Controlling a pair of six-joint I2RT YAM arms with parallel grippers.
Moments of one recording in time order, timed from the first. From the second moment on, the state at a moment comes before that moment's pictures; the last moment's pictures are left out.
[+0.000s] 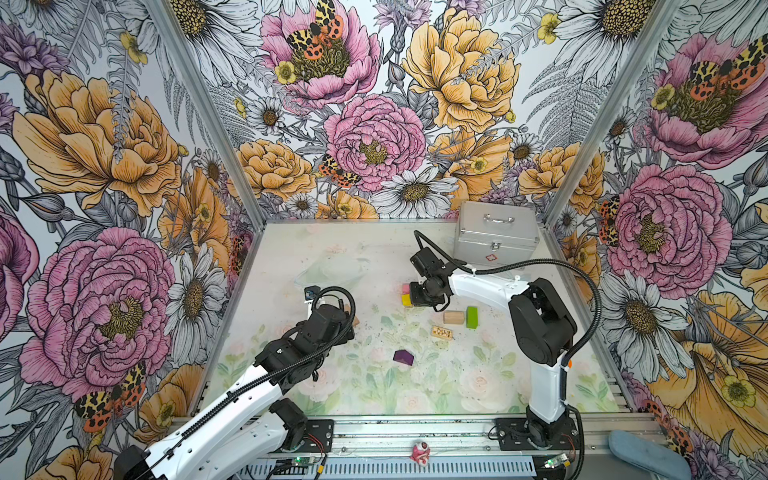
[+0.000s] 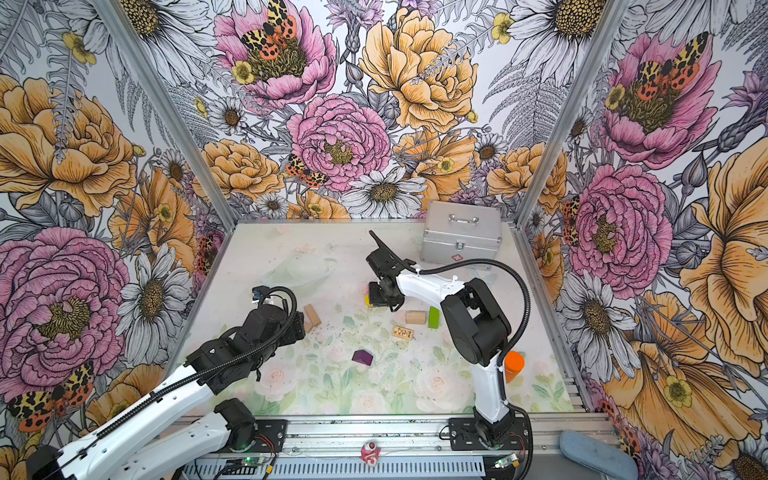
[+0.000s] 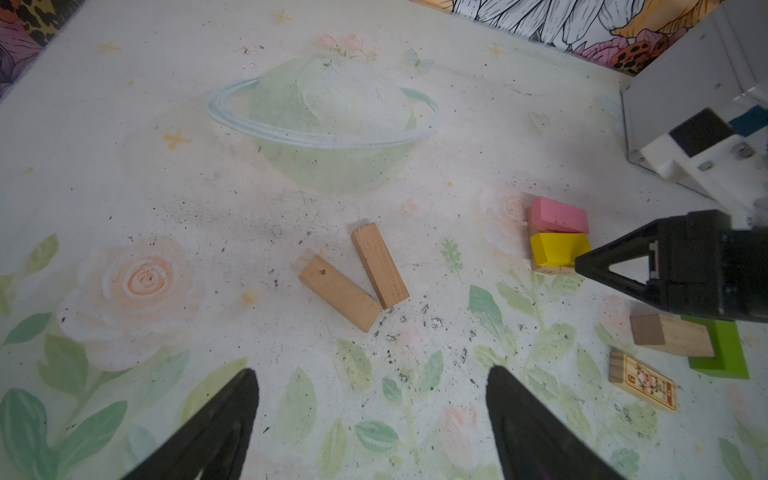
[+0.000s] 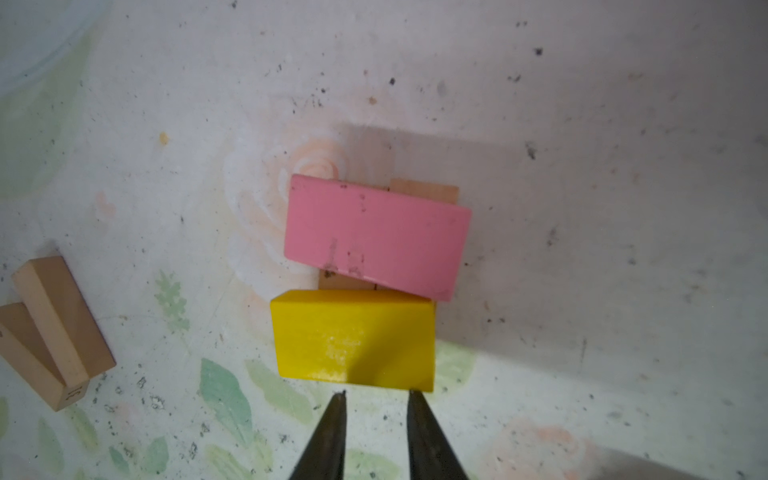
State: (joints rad) left arm -0.68 0.77 0.65 -0.65 -0.48 -0.71; right arm 0.62 1.99 1.44 -0.66 -0.11 0.54
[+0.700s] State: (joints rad) left arm -0.76 0.45 0.48 -0.76 -0.39 -0.90; right arm 0.81 1.97 1.65 -0.75 -0.07 0.54
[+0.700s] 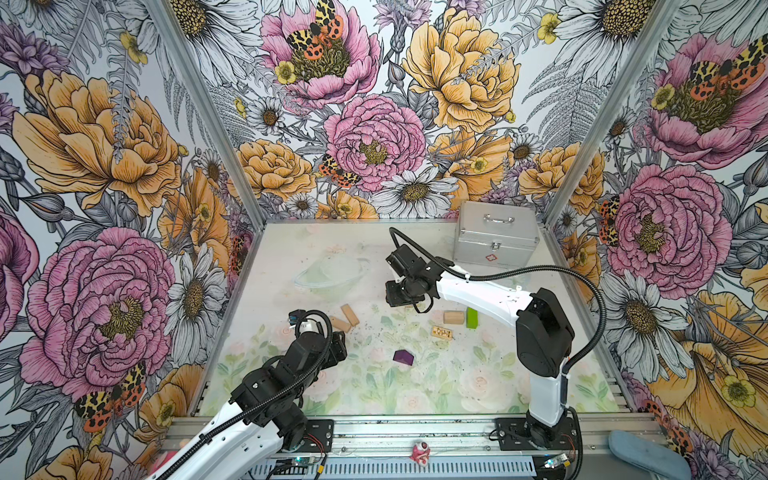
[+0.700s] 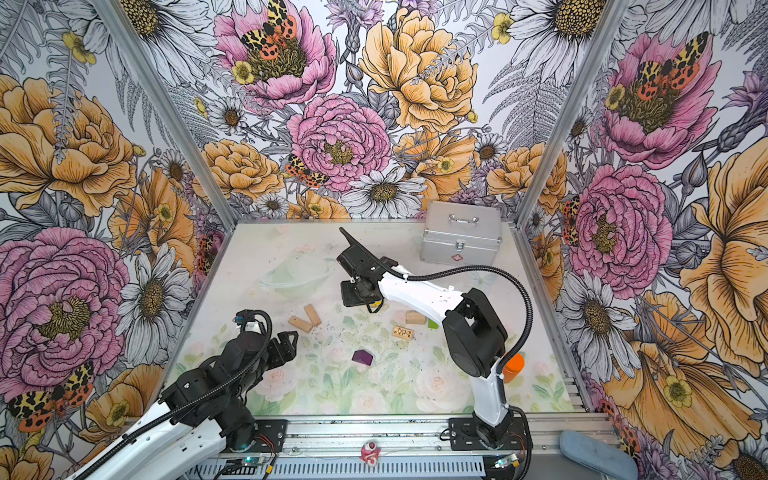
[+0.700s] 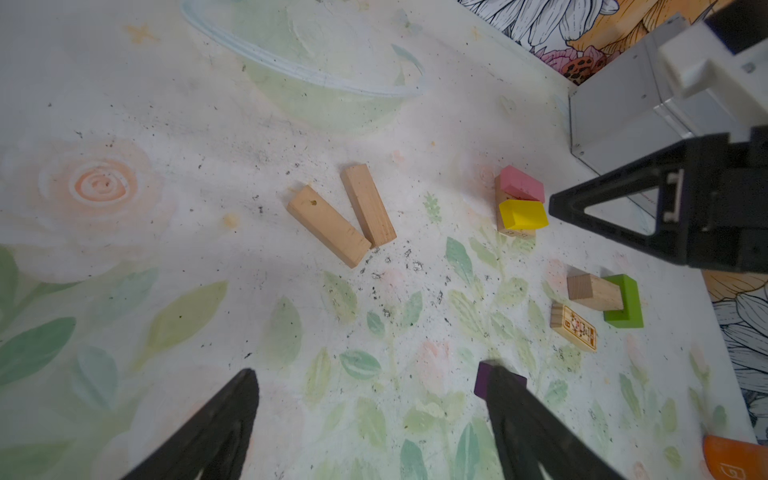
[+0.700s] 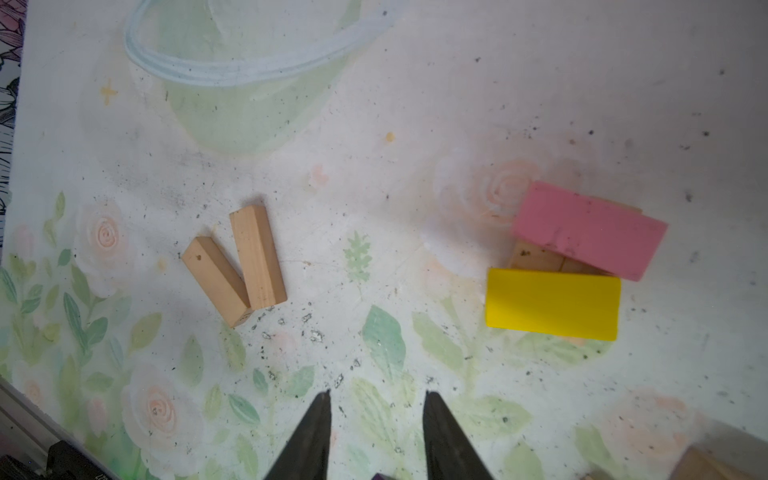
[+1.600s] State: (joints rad) left arm -0.89 0.38 0.43 -0.79 -0.35 -0.96; right arm 0.91 2.36 2.08 -0.82 -0.09 0.53
